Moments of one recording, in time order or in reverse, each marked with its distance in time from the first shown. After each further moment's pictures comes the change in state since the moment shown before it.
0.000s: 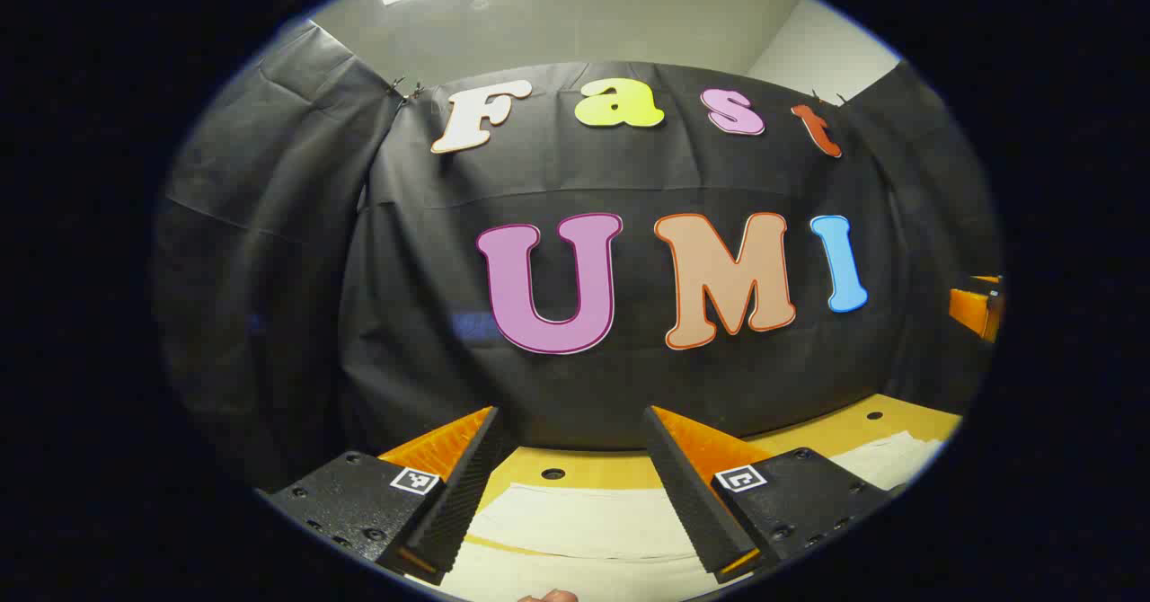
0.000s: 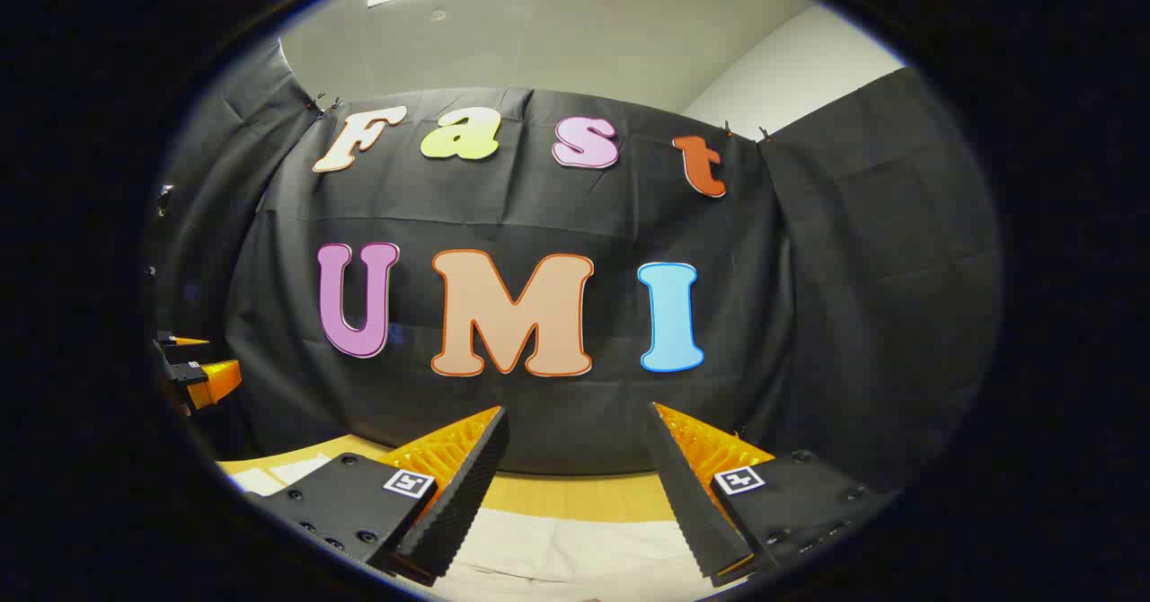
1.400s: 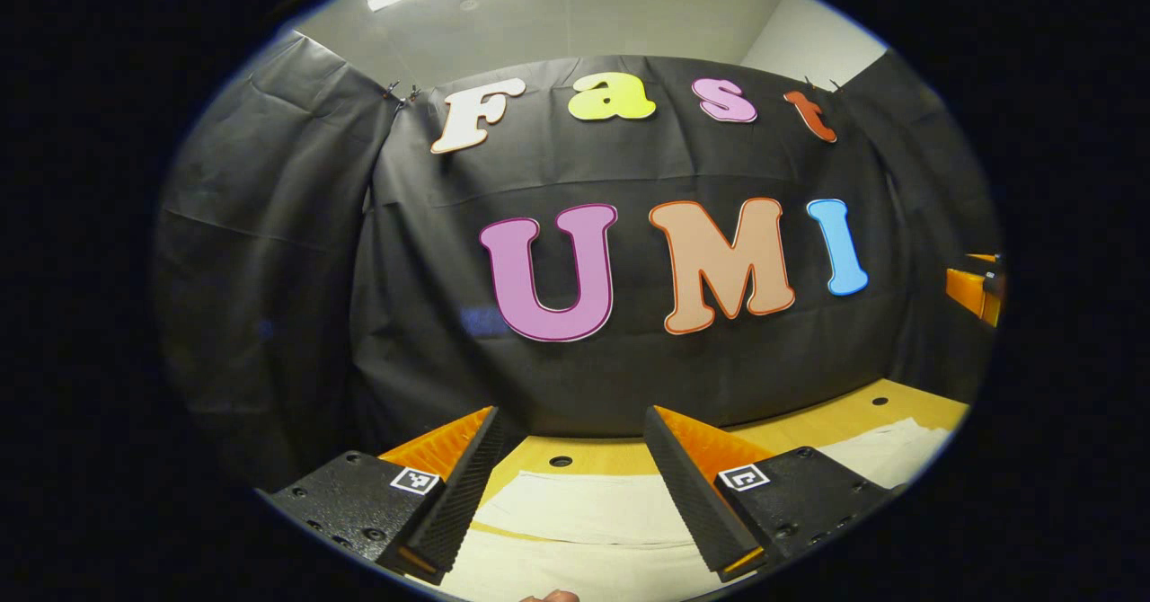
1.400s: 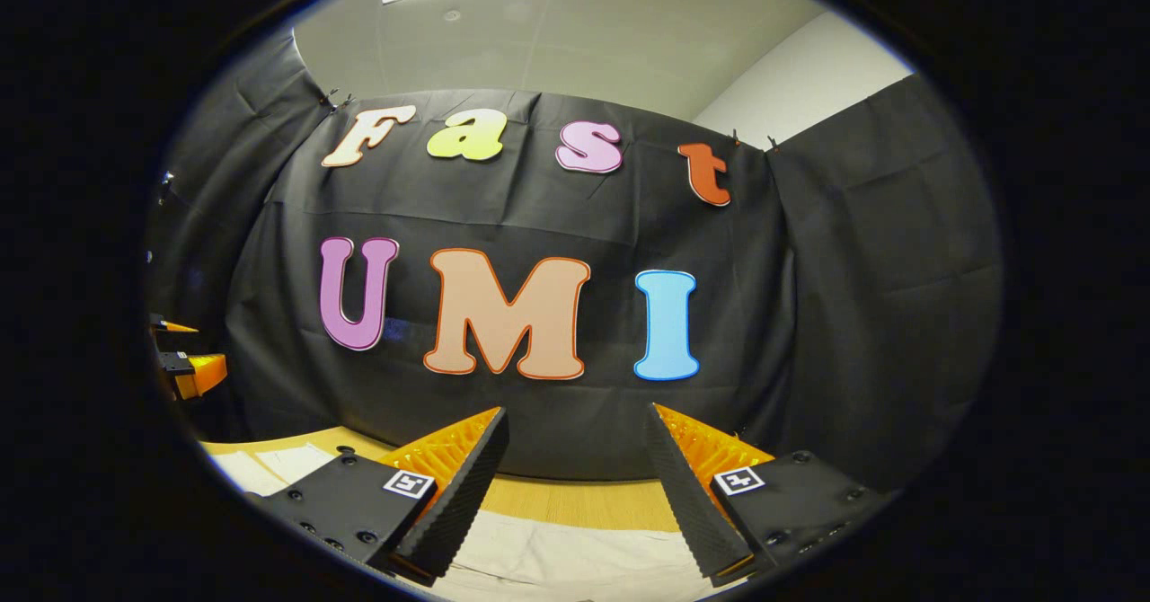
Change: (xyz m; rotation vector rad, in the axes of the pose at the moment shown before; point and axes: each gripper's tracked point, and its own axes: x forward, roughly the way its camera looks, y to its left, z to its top) left arm -0.027 -0.010 -0.015 0.055 0.029 -0.001; right arm 0.000 -0.010 -0.003 -0.017 -0.002 0.057
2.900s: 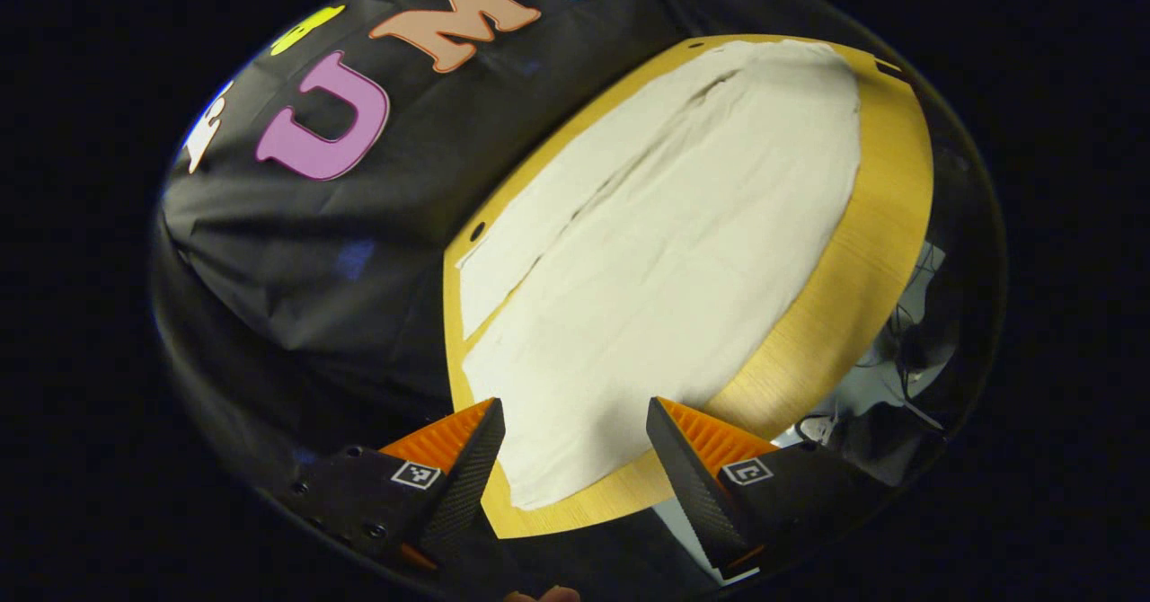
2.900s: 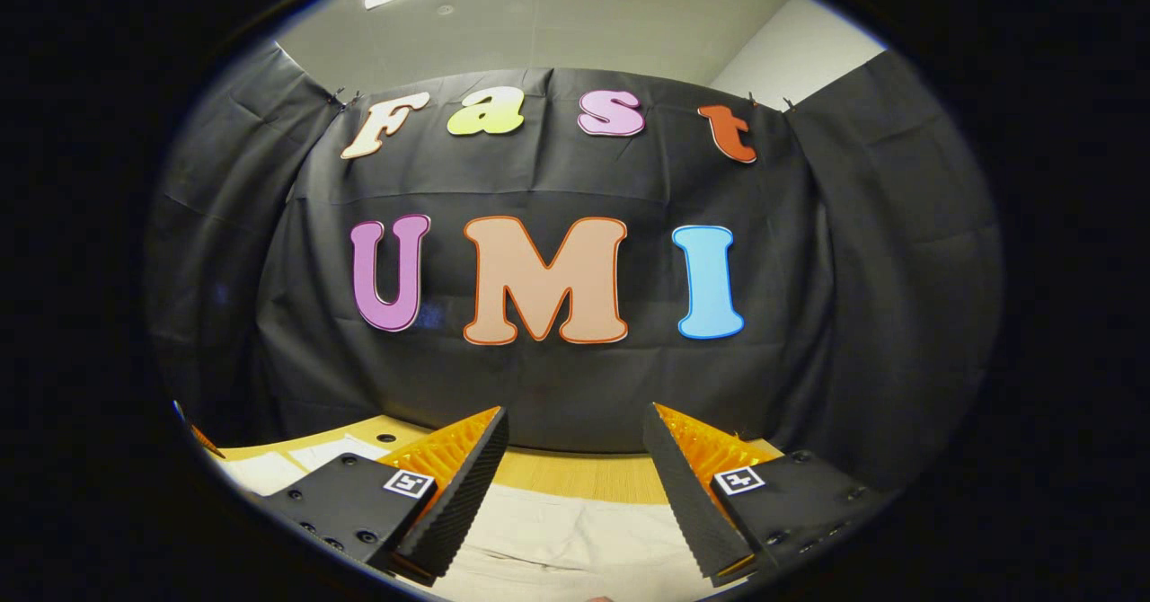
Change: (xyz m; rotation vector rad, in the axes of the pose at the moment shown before) left arm -0.146 0.071 -0.291 0.768 0.712 -0.481; right arm 0.001 0.033 -0.051 0.060 0.077 0.086
